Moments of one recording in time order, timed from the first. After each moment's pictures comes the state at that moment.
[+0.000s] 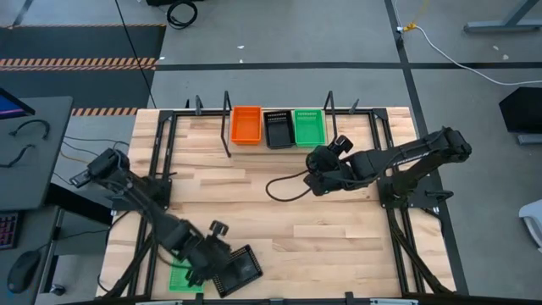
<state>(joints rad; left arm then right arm) -0.75 1.62 1.25 -0.82 -0.15 -0.30 0.23 1.44 1.24 -1.00 0.90 0.68</state>
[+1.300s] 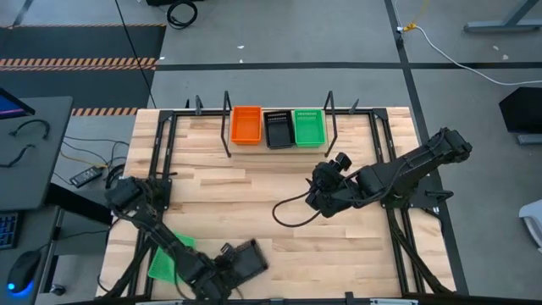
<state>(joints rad) -0.84 1.96 1.32 -0.71 -0.19 -0.13 0.40 1.44 1.24 -0.96 0.82 0.84</state>
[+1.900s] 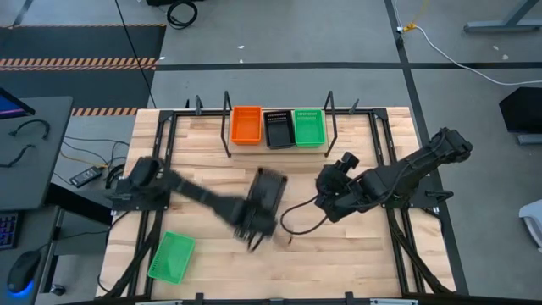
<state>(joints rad) -0.34 1.95 1.49 -0.92 -0.42 0.08 0.44 1.44 1.24 -1.15 0.84 0.83</state>
